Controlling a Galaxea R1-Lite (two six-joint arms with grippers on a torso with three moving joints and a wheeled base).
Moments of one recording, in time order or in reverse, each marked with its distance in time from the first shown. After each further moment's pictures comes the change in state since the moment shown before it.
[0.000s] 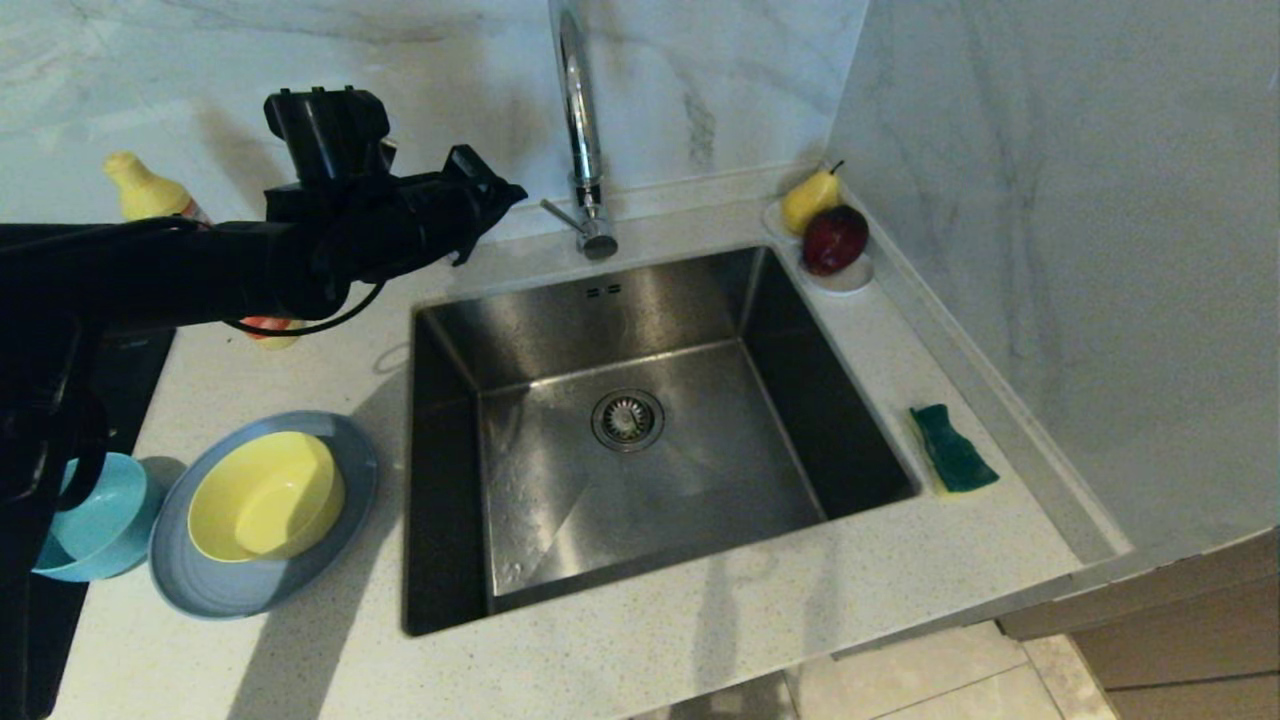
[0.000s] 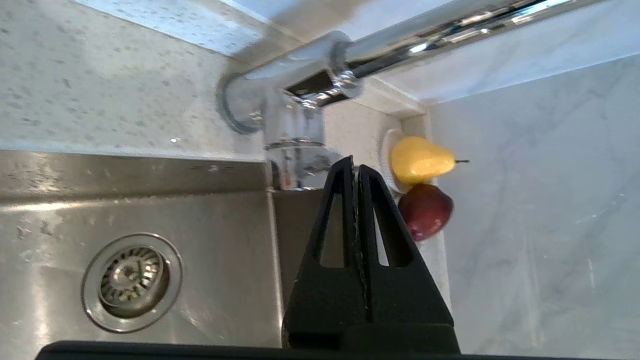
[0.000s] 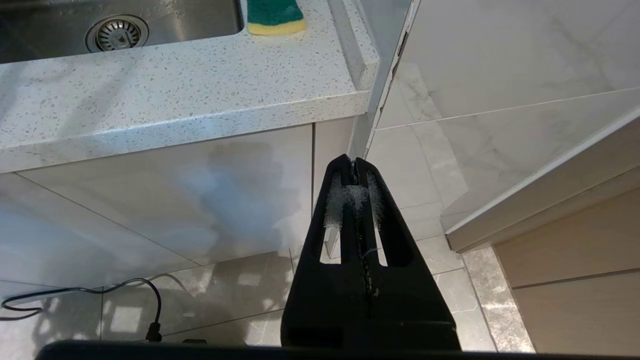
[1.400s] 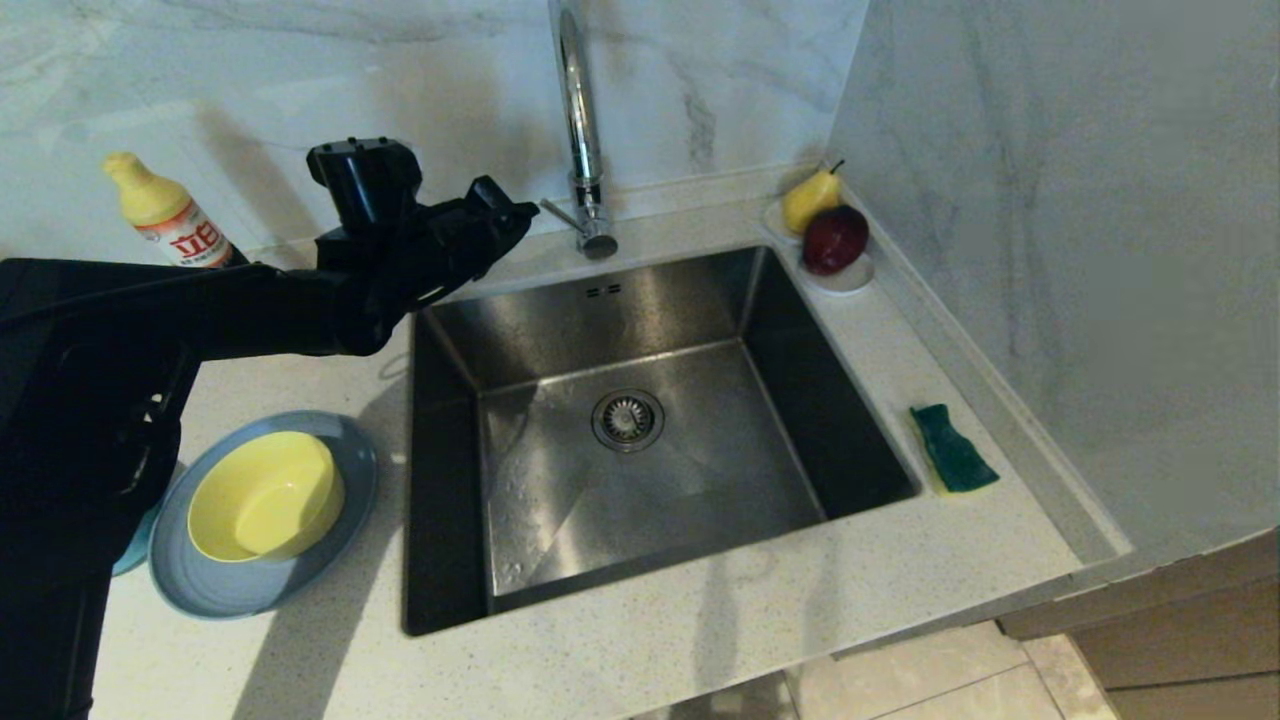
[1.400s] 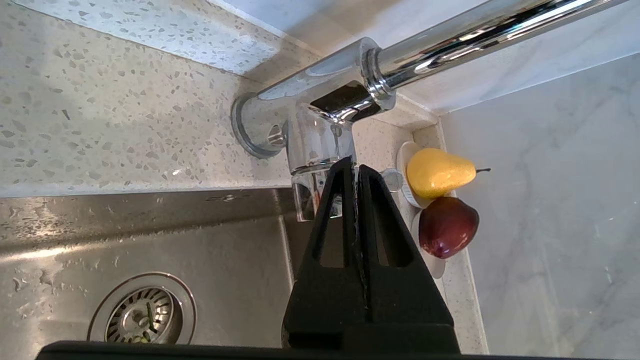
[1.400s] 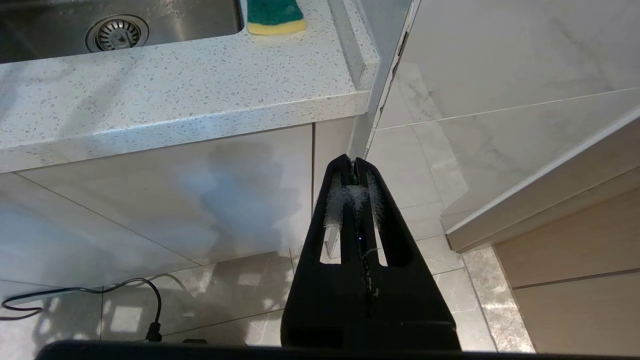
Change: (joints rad) left arm 0.000 0.108 -0.001 -0.181 0.002 0.031; right arm 0.000 0.000 0.000 0.000 0.000 0.000
